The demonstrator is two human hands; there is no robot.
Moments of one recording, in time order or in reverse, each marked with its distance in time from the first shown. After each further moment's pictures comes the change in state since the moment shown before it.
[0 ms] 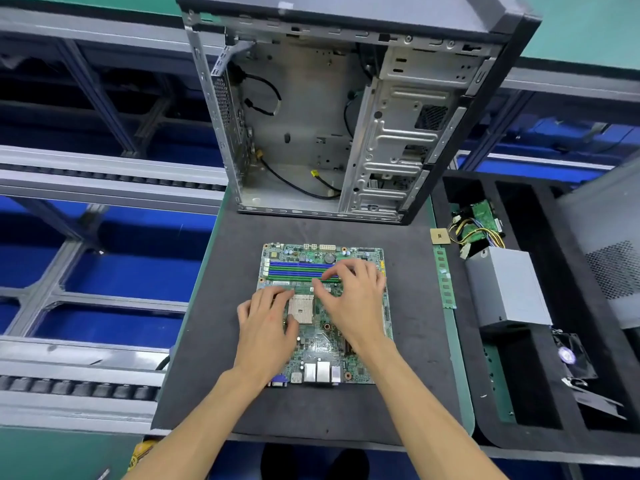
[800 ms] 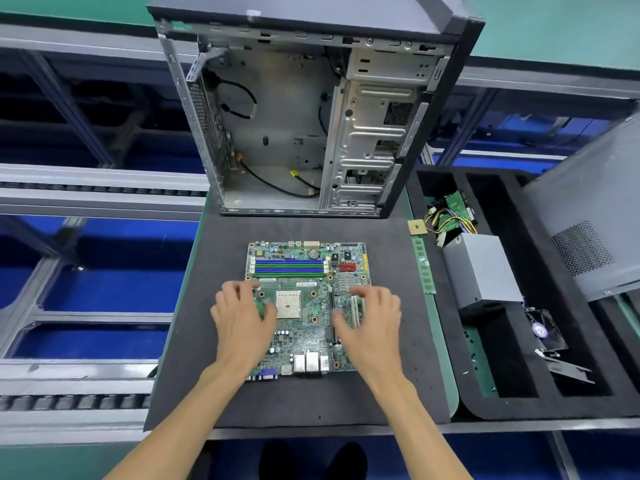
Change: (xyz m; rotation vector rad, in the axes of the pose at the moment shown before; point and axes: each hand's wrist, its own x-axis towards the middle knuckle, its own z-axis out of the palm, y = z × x) left_hand 0.003 -0.002 -0.010 -0.036 0.087 -0.165; right_hand -0.068 0.017 -0.042 0.047 0.031 0.192
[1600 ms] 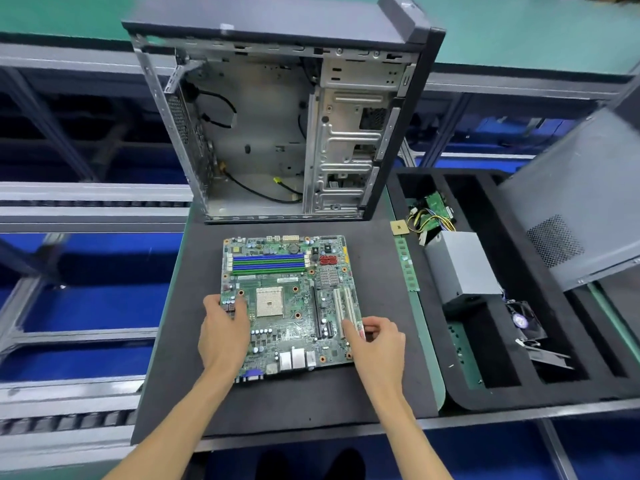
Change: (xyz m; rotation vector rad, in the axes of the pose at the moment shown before) left_hand 0.002 -0.005 0.003 -0.288 -0.006 -0.386; right_hand -0.023 0.025 -0.010 0.238 0.002 0.526
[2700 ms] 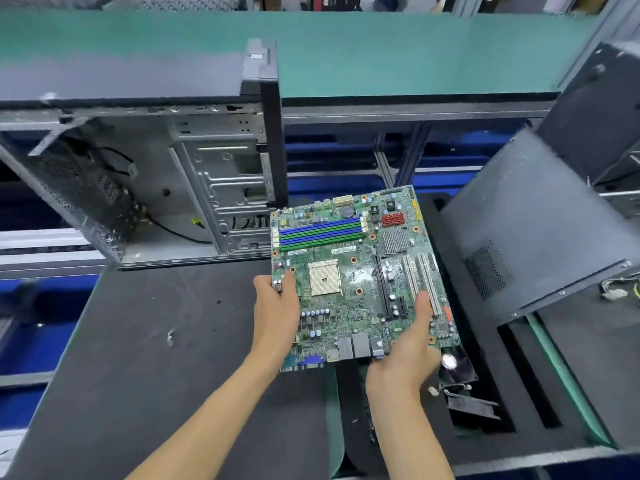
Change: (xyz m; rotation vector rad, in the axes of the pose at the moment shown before) left_hand -0.091 0.240 0.132 -0.358 -0.247 0.041; right_hand 0.127 -0.024 -0.170 1.148 0.426 0.639
